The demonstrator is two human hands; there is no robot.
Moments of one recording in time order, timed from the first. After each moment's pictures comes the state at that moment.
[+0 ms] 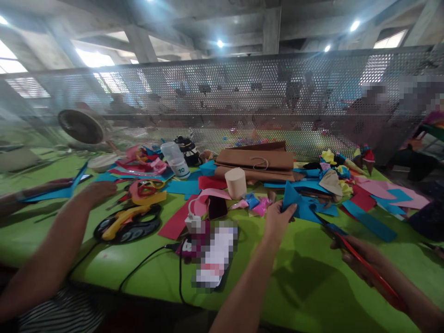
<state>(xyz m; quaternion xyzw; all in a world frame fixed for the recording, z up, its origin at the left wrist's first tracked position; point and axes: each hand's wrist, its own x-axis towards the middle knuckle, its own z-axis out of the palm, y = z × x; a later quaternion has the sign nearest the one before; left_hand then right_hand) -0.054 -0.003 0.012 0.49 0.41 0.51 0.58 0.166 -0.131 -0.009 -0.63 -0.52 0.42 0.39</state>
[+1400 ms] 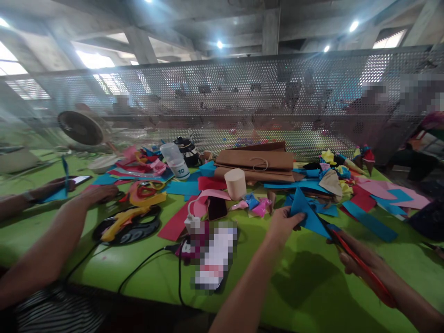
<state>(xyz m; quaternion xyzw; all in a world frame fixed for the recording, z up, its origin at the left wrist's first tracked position) -0.049 -0.012 0.011 0.50 0.34 0.44 0.66 0.172 -0.135 0.007 -0.65 -0.60 0.34 0.32</state>
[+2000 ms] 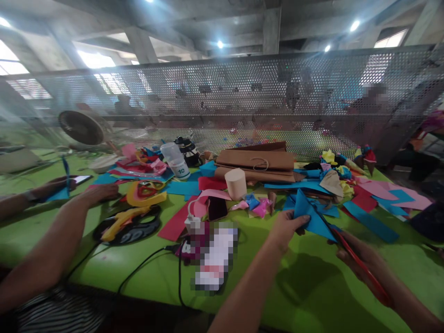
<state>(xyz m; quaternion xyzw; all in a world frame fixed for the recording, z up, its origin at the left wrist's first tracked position) -0.044 -0.020 0.012 0.45 0.32 0.42 0.72 0.168 -0.124 -0.002 -0.66 -0.58 0.33 0.35</state>
